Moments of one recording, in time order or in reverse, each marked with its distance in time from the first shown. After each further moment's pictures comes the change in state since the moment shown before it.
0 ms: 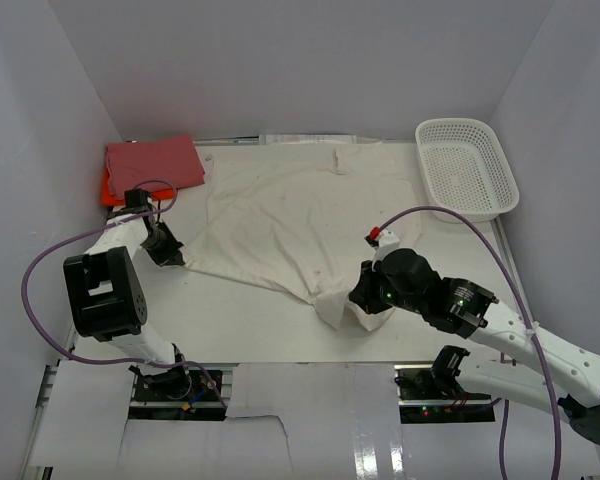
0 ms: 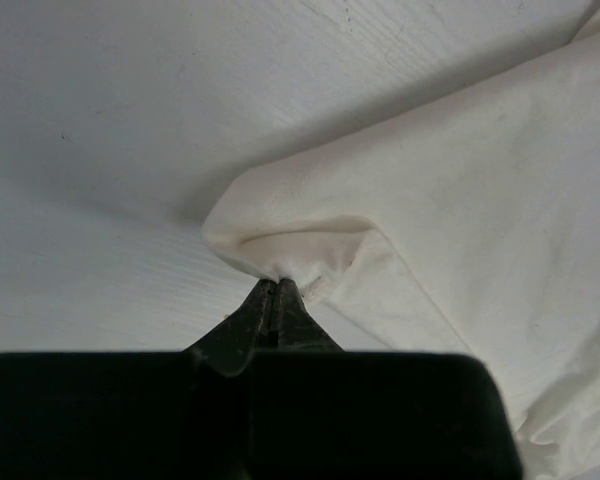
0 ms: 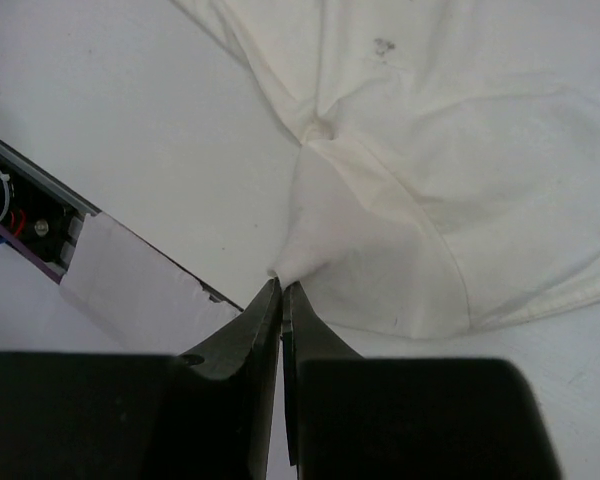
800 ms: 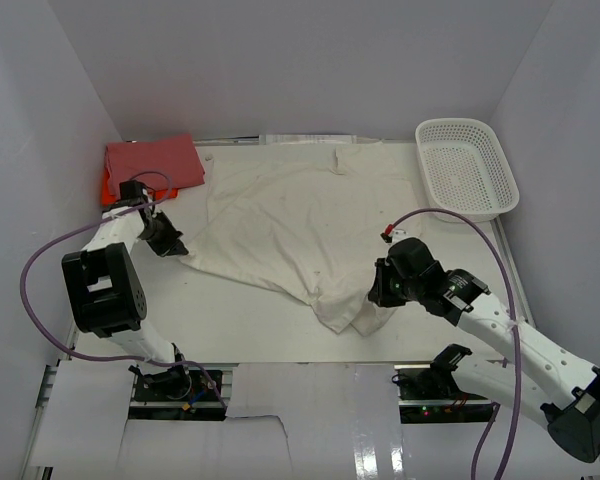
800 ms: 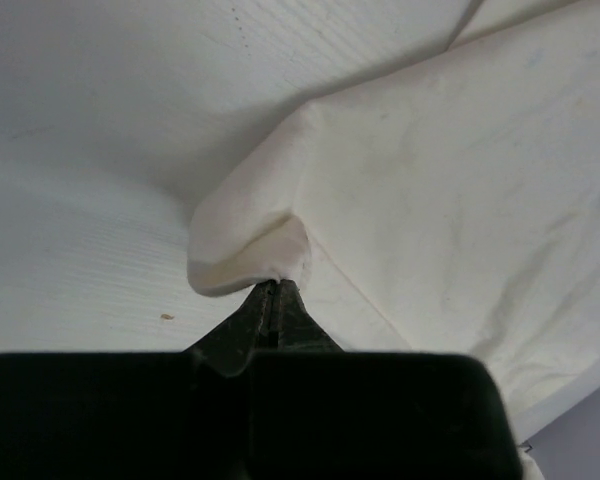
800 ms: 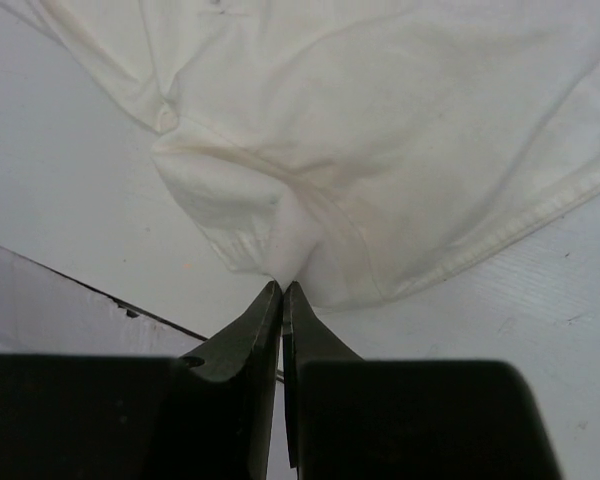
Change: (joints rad) left arm 0.014 0.028 0.085 -0.034 0.106 -0.037; right arm -0.249 0.059 -0.077 -0.073 -0.095 -0.018
